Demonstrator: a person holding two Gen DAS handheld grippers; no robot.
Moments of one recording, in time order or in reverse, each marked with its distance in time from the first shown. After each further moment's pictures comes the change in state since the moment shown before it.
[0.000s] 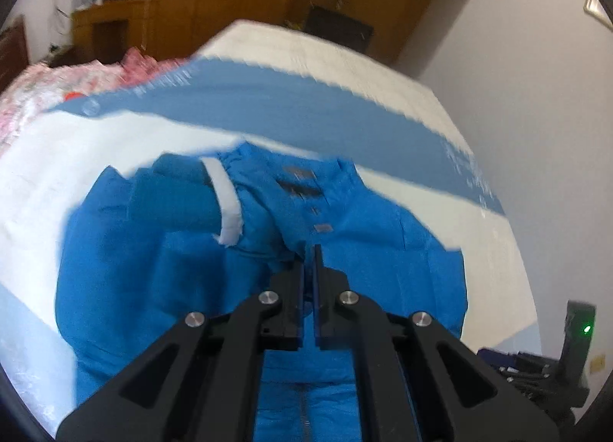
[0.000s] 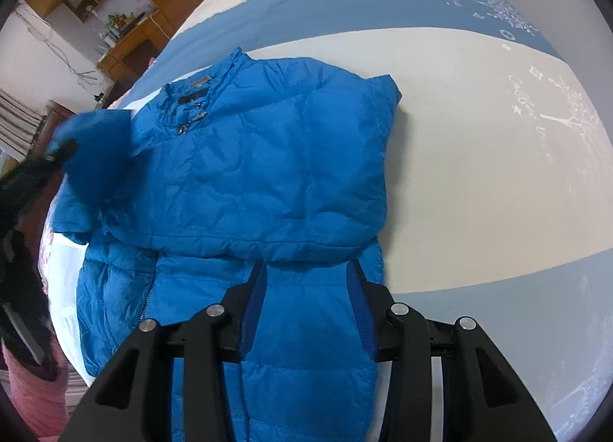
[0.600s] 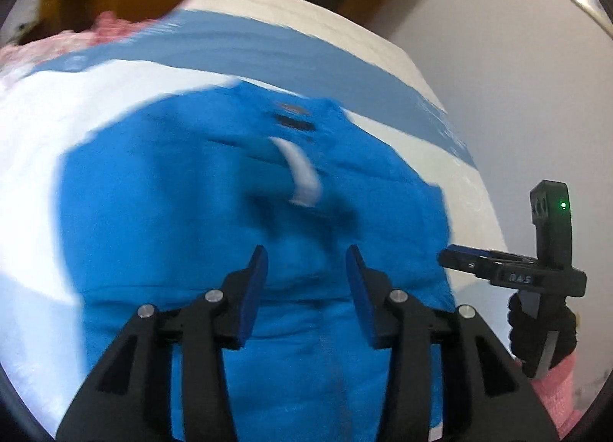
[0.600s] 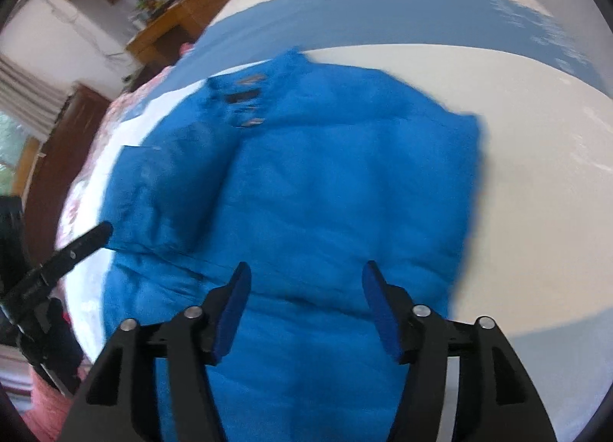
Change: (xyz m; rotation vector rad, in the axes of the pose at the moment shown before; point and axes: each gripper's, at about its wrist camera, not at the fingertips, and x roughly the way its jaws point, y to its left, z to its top) left arm -0.048 0.063 -0.032 0.003 0.100 -0.076; right arm 0.027 0.070 0.048 -0.097 0.068 0.145
